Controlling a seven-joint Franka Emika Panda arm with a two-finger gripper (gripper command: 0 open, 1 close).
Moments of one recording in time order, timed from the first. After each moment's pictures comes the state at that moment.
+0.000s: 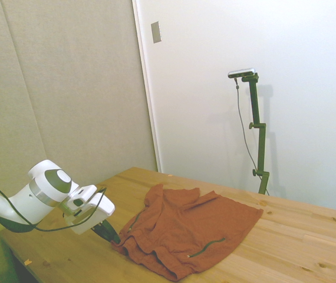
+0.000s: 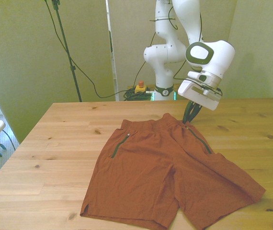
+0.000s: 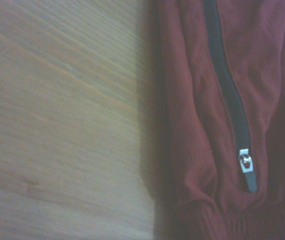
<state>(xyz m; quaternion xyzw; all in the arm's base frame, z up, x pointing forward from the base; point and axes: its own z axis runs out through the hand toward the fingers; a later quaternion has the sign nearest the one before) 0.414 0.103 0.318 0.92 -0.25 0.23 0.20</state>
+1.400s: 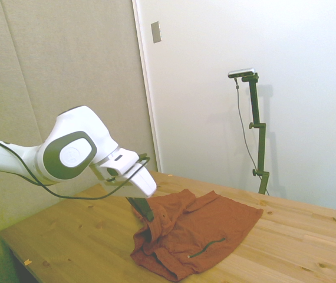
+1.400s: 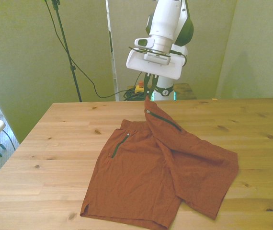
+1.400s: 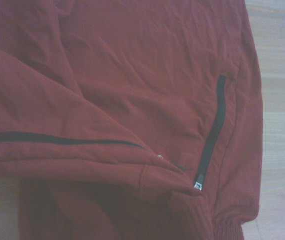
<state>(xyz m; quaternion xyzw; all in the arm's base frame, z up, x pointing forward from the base) 0.426 -0.113 0.454 0.88 -0.43 0.20 0.07</state>
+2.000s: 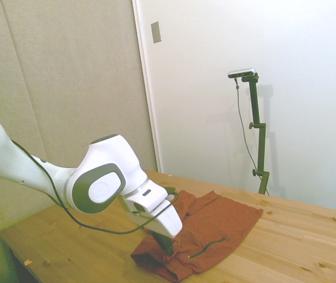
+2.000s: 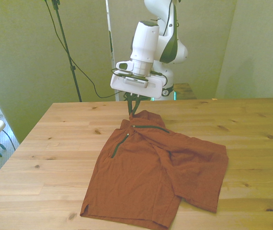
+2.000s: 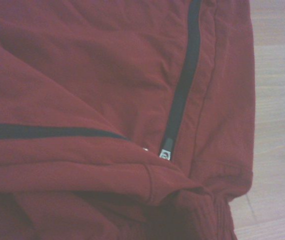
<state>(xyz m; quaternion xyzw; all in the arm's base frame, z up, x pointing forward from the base) 0.424 -0.177 0.389 0.86 -0.47 0.16 0.06</state>
